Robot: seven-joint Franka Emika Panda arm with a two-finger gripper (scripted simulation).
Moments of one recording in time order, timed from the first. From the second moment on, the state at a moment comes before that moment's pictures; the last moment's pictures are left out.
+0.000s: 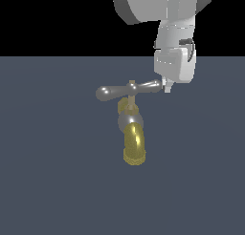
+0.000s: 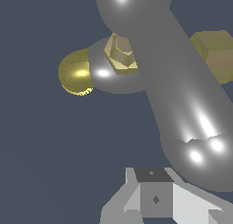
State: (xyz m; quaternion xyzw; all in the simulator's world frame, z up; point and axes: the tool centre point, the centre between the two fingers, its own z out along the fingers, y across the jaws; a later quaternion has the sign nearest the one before) arm -0.021 -0.138 0.195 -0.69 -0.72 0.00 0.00
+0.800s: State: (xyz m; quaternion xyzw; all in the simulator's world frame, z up) arm 0.016 -0.136 0.195 -0.70 -0.71 0.01 0.00
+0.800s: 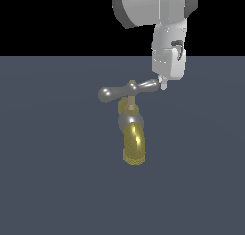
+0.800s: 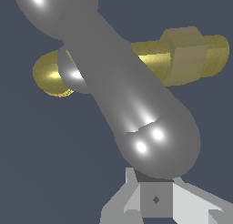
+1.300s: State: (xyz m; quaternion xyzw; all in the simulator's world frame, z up) arm 0.049 -0.117 0.195 -0.71 -0.71 0.01 0.00
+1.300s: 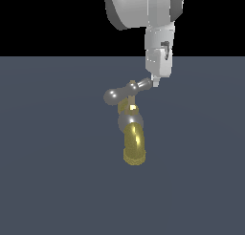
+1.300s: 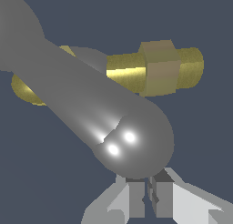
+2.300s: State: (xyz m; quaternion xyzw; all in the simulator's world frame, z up) arm 0.061 -0.058 0.195 -0.72 -0.70 0.01 -0.01
